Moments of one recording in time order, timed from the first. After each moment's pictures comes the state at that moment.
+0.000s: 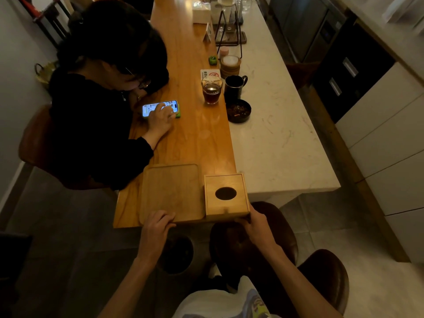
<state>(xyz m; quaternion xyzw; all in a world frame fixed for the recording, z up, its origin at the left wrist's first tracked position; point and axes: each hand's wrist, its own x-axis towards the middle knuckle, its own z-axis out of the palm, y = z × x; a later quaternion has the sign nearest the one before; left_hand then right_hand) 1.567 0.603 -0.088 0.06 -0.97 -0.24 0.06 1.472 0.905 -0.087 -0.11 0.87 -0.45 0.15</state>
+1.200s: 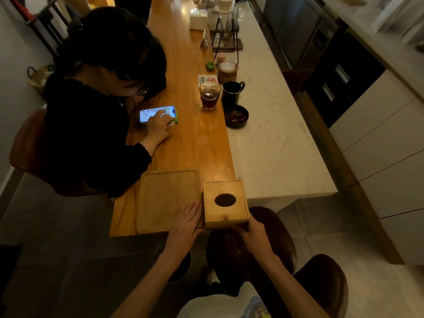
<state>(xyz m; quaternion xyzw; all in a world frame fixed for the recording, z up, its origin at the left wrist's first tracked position) 1.528 0.657 -0.096 -0.06 -0.97 -0.24 -0.01 1.479 0.897 -0.096 -0.07 0.87 -0.46 0.14</state>
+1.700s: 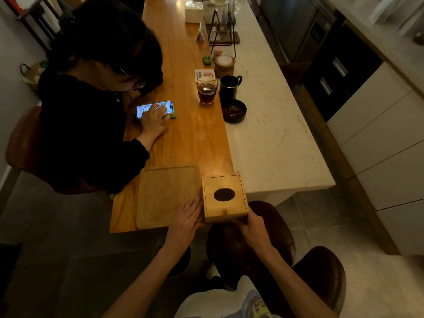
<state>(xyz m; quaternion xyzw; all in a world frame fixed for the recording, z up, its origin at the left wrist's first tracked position) 1.528 0.657 -0.099 -0.07 -0.97 -0.24 0.00 1.482 0.895 -0.090 -0.06 0.88 -0.45 0.14</state>
